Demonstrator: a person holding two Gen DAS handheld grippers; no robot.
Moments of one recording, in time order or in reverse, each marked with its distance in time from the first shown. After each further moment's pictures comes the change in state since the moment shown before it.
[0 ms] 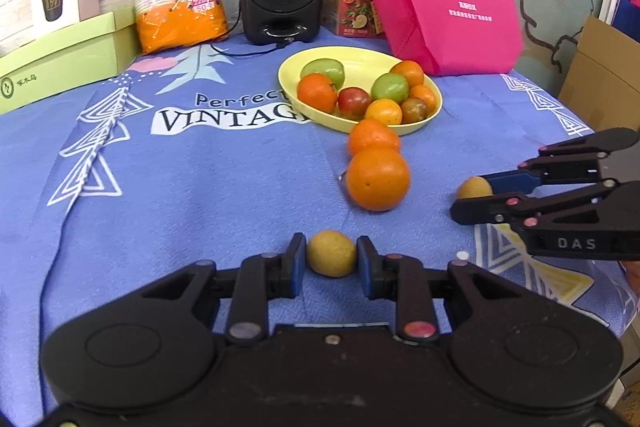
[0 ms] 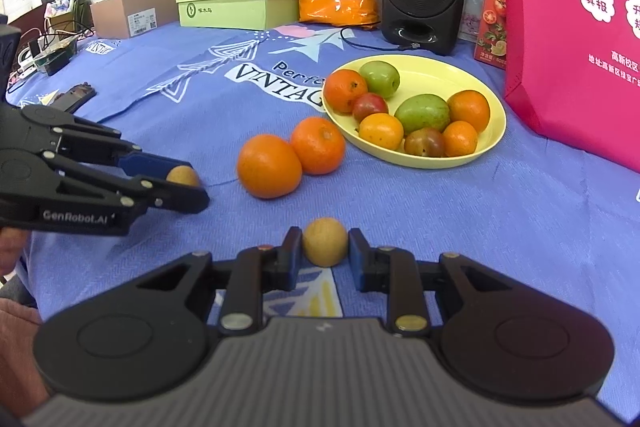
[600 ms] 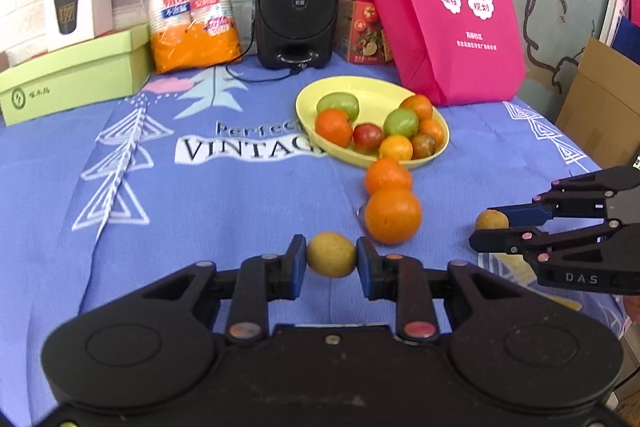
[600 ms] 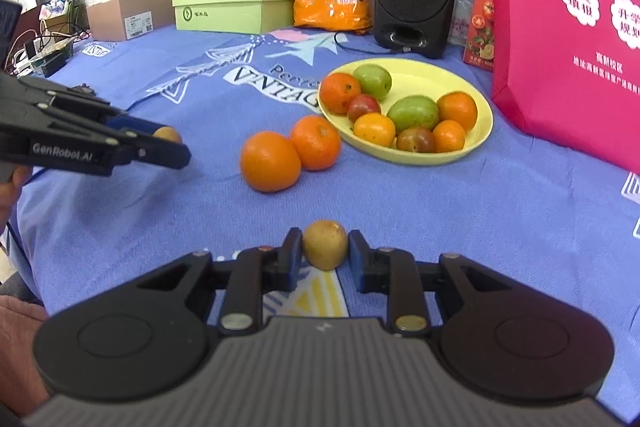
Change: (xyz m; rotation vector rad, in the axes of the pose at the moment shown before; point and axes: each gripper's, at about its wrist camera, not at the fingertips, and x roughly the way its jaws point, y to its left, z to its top) left arm -0.020 0.012 0.021 -0.022 -0.049 -0.006; right arm -0.014 0.005 0.000 -0.011 -0.025 -0.031
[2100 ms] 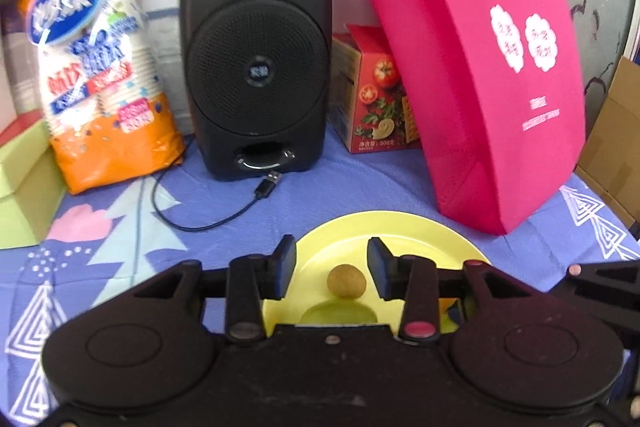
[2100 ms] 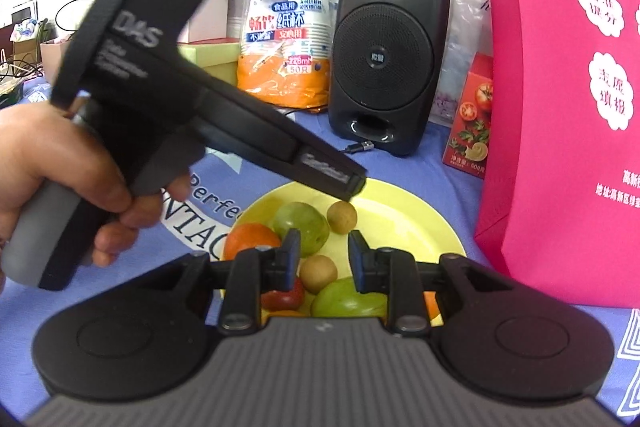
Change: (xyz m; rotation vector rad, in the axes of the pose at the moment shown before) left arm 0.171 0.005 0.169 0.036 0.004 -0.008; right arm 0.081 -0.052 0.111 -0.027 -0.108 -0.076
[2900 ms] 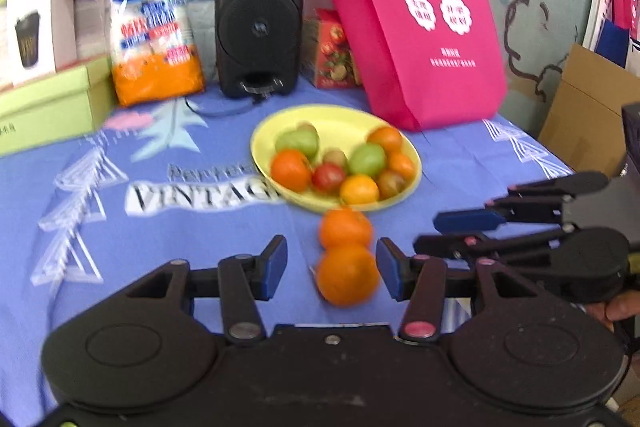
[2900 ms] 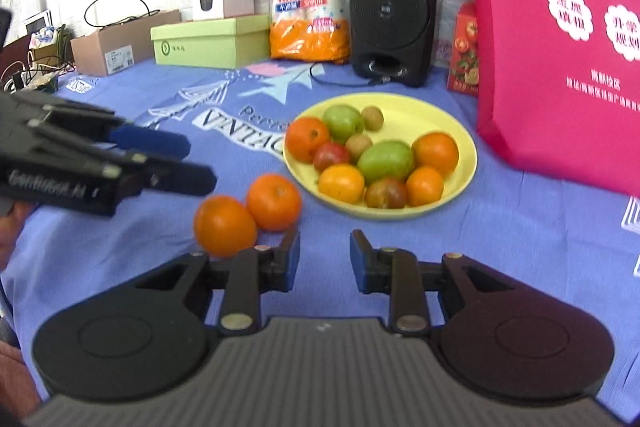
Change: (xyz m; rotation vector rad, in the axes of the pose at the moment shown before) left arm -0.143 -0.033 -0.141 -0.012 -0.029 -0.042; right arm -0.072 0.022 -0.081 0.087 0.061 0.068
